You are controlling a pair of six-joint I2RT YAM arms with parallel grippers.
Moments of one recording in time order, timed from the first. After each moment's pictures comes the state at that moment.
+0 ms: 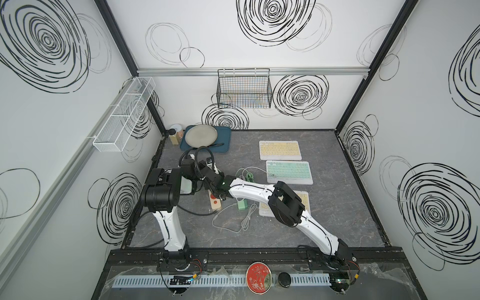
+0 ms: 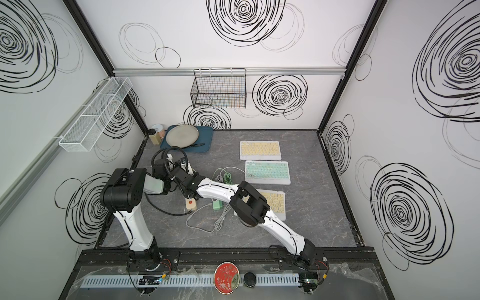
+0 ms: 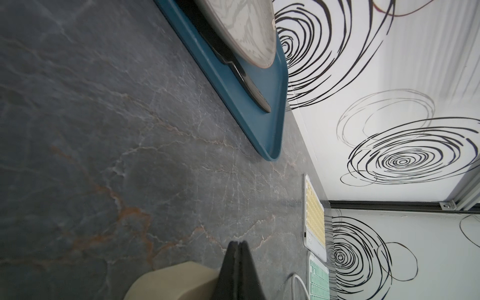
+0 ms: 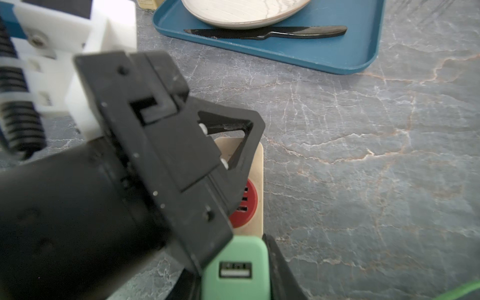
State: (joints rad) left arm 0.05 1.97 0.72 0.77 0.43 -0.99; right arm 1.11 2.52 2.10 -0.32 0.48 0.54
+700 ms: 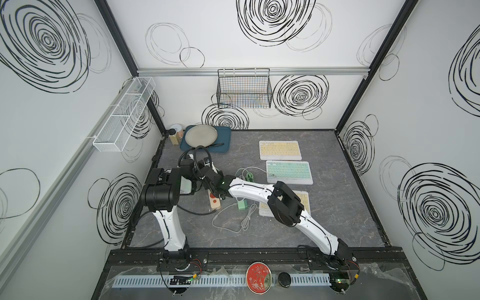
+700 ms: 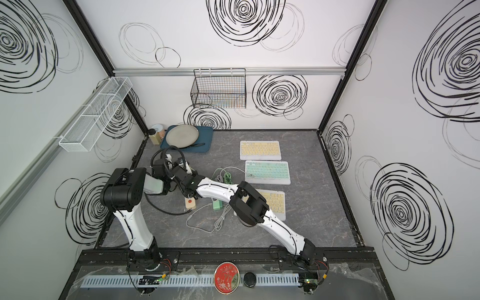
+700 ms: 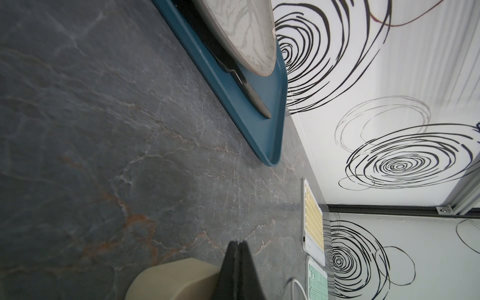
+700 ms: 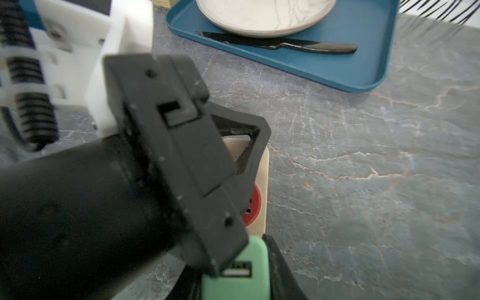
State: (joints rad) left arm 0.06 1.98 0.72 0.80 0.42 -1.00; right arm 1.09 2.52 2.11 -0.30 0.42 0.47
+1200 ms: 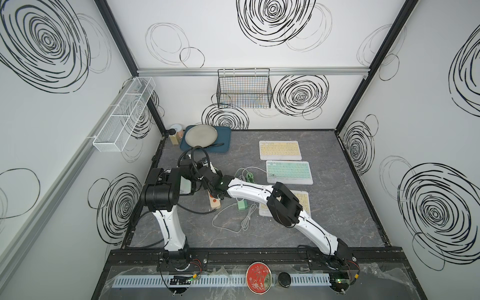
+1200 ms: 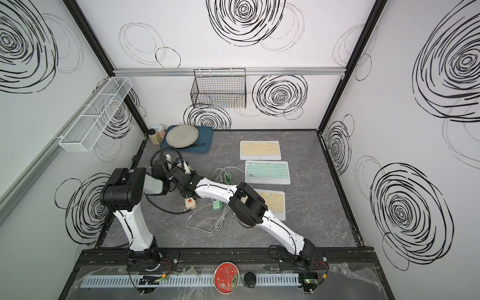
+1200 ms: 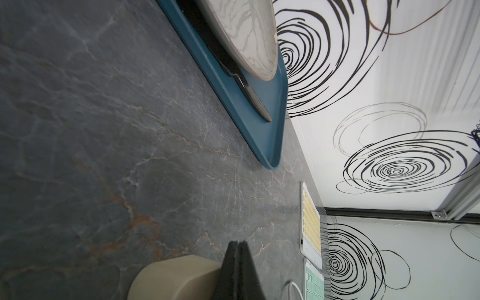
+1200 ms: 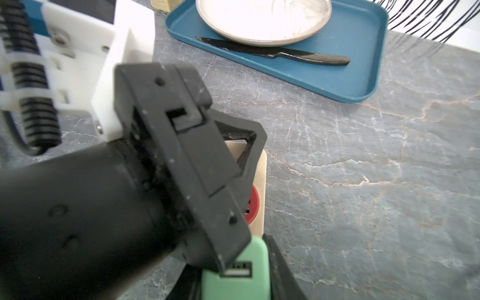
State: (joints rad) left arm 0.06 1.98 0.72 0.80 0.43 -1.01; right arm 1.12 2.55 2.17 -0.33 0.54 0.38
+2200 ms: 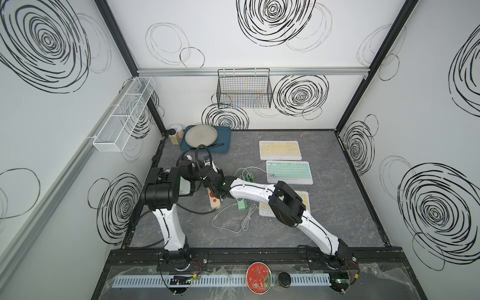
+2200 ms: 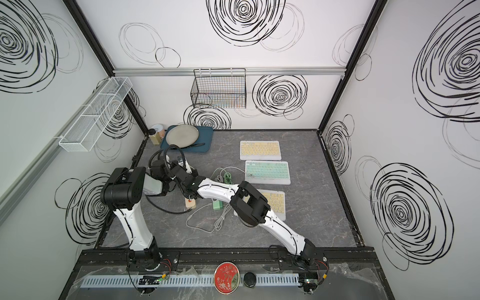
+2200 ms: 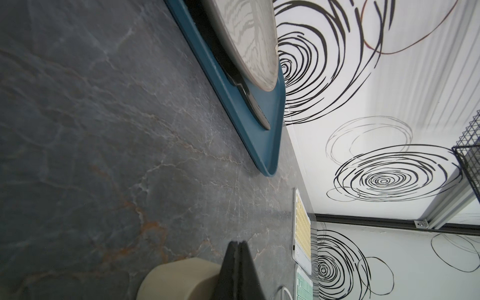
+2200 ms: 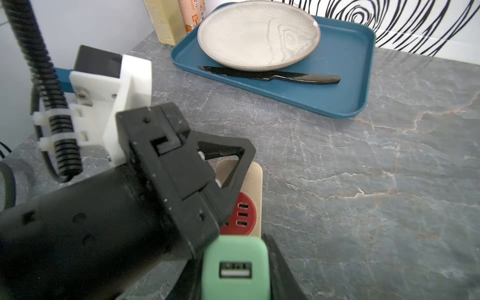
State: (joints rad) left arm 0.08 2.00 0.71 0.86 0.44 -1.07; right arm 1.11 2.50 2.06 -0.18 0.54 0.41
